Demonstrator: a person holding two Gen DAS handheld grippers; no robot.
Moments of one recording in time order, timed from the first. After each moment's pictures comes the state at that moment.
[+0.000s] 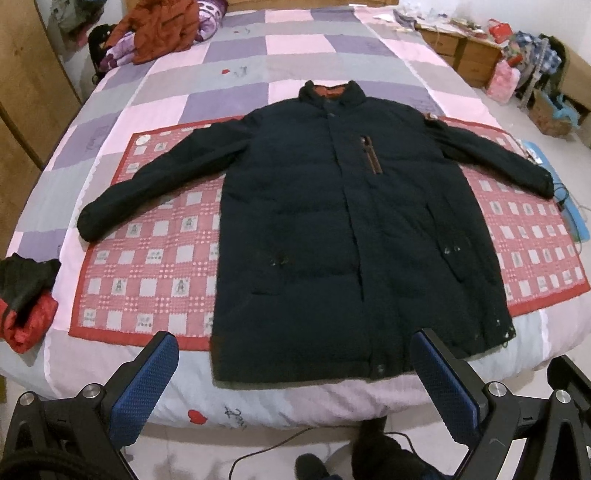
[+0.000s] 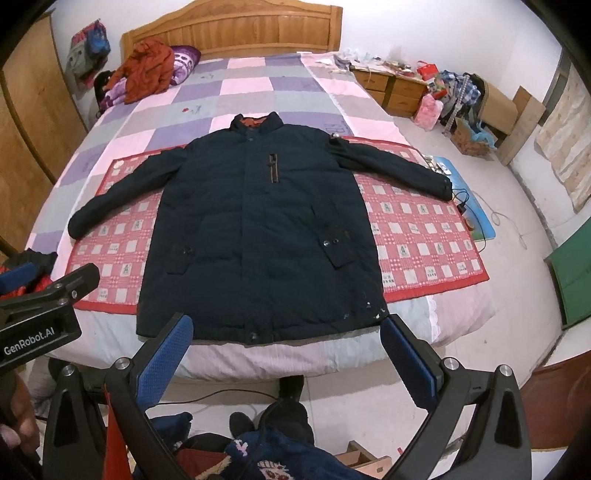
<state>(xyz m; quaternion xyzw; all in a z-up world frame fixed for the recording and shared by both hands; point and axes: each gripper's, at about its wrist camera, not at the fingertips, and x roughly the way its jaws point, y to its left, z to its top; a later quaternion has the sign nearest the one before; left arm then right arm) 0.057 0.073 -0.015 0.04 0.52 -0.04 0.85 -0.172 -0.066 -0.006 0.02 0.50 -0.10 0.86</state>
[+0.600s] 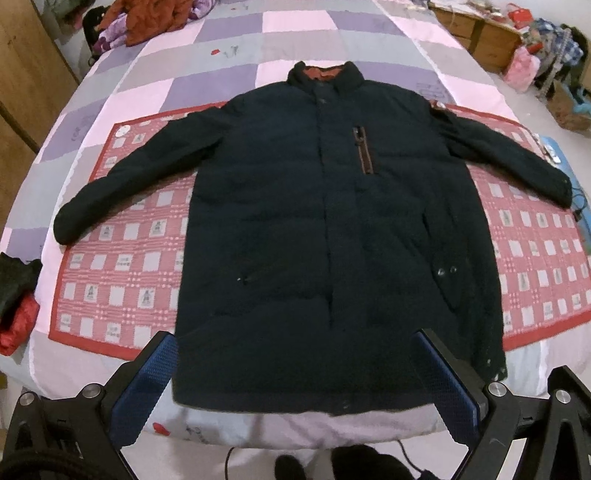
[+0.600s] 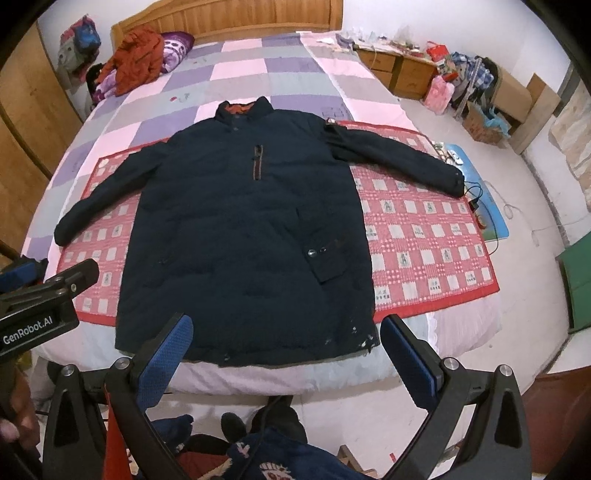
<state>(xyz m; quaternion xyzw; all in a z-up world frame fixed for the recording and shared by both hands) 0.138 -0.013 -0.045 0.04 0.56 -0.01 0.83 -0.082 -0.165 -0.035 0.04 0.54 -0.07 0.84</state>
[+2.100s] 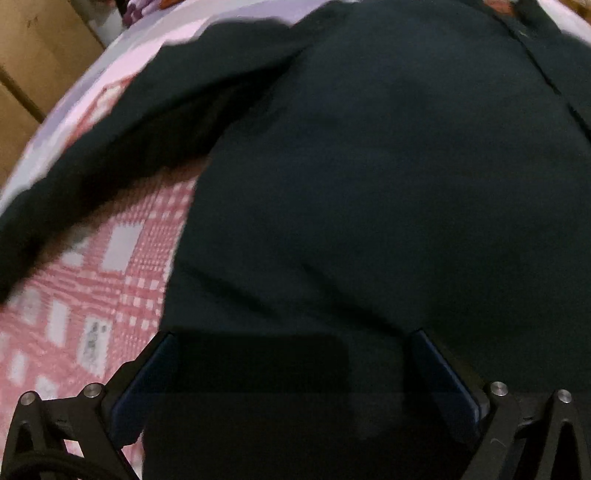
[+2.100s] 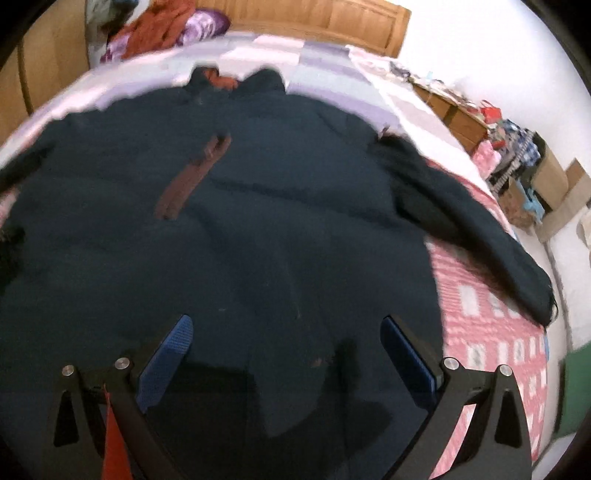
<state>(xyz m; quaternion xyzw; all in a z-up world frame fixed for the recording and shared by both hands) 0.404 0.127 -0.384 0.05 0.54 0.10 0.84 0.237 -0.255 -0.361 -0.11 0.49 -0.03 0.87</state>
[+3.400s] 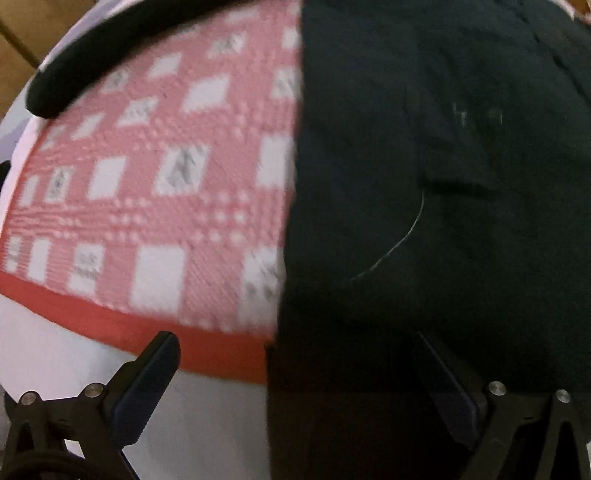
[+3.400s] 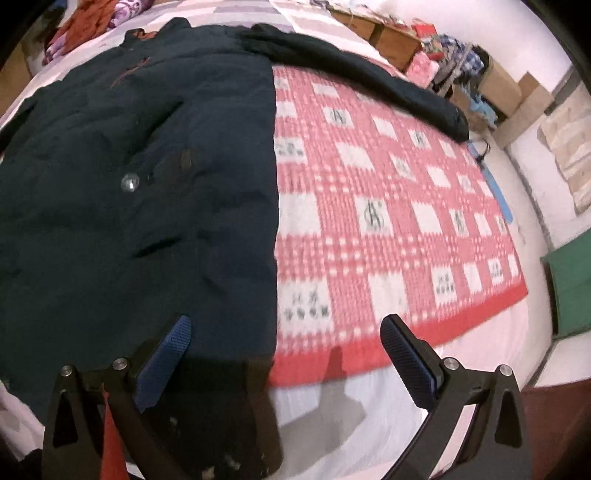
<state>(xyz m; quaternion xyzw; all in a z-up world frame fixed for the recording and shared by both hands) 0.139 0.180 -0.364 0.04 0.61 0.05 0.79 -0.030 -0.354 -0.351 0.00 0.57 -0.14 0.81</state>
